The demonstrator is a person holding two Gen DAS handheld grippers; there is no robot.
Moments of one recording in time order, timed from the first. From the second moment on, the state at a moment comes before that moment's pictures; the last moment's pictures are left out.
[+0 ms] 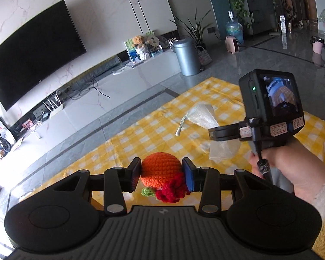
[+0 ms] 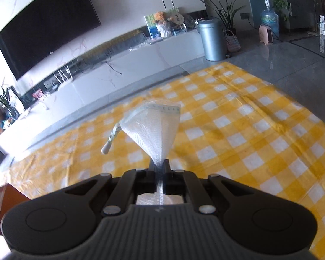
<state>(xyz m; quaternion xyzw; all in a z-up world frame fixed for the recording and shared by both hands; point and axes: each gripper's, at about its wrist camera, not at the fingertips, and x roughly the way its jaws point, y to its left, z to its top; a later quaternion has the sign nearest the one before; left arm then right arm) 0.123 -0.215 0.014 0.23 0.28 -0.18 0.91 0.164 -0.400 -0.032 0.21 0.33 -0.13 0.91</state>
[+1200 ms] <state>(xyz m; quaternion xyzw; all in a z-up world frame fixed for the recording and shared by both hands) 0.102 0.086 -0.001 -0.09 0.29 0.01 0.95 0.176 -0.093 0.029 0.04 0.32 0.18 0.93</state>
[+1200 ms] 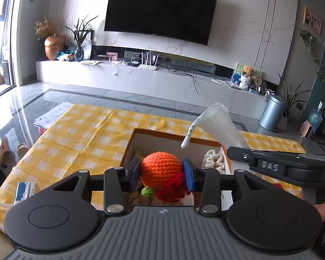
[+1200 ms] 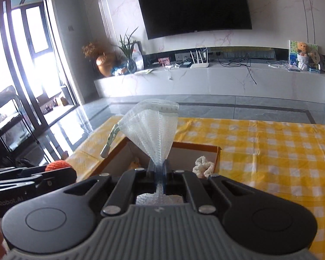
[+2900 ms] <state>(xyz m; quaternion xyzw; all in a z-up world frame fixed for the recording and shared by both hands) 0.106 -0.002 -0.078 0.05 0.38 -0.19 0.90 0.173 -0.137 0.006 0.05 0.34 0.04 0.94</state>
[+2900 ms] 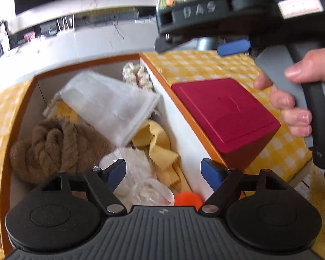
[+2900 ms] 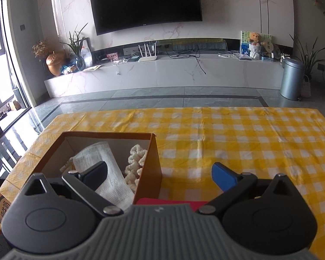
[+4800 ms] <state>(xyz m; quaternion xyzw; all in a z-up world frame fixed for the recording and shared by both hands) 0.070 -0.037 -0.016 0.02 0.21 0.01 0.98 0.056 -0.144 -0.005 -0.02 0.26 -0.02 0.97</state>
